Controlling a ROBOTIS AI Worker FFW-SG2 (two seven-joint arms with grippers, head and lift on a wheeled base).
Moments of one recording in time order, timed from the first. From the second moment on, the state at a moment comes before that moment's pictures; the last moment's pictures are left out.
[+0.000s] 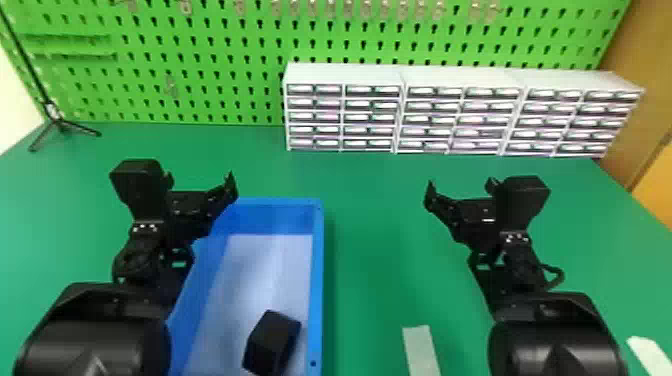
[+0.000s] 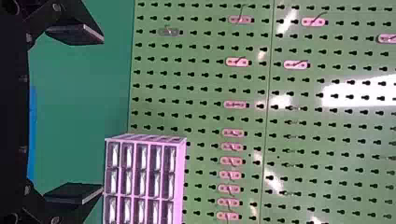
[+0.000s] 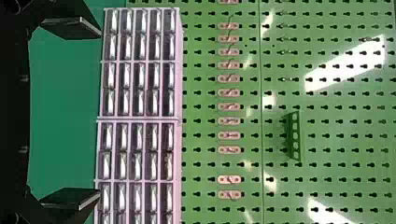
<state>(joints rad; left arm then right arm) -0.03 0.10 -0.03 -1.73 0.16 0.17 0.03 -0.11 0.00 -0.01 -1.52 -0.02 -0.03 0.07</state>
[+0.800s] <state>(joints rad) -0.03 0.10 -0.04 -1.76 0.14 0.22 0.03 -0.07 0.00 -0.03 -1.53 -0.02 -0.05 0.04</state>
